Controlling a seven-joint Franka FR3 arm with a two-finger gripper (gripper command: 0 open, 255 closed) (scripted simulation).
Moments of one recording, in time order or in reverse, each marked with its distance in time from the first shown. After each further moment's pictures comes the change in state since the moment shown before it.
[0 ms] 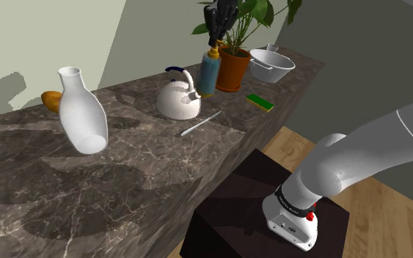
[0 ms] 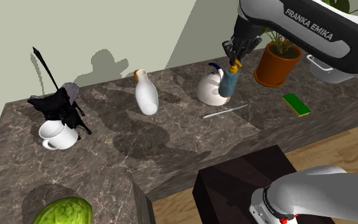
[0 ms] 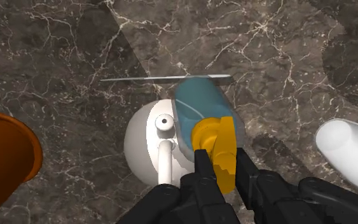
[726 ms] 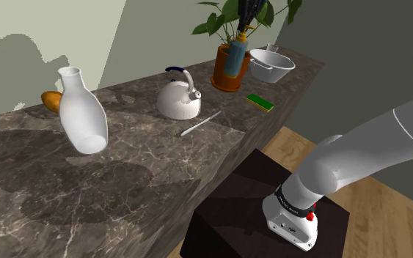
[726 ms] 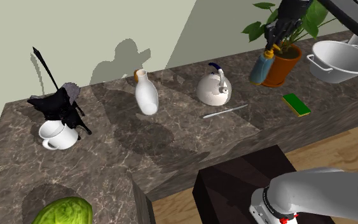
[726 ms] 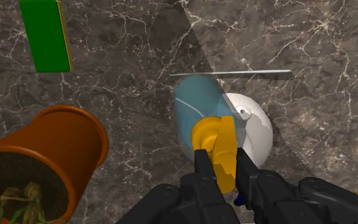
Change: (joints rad) arm -0.082 0.034 -0.194 0.111 -0.046 -0.078 -0.271
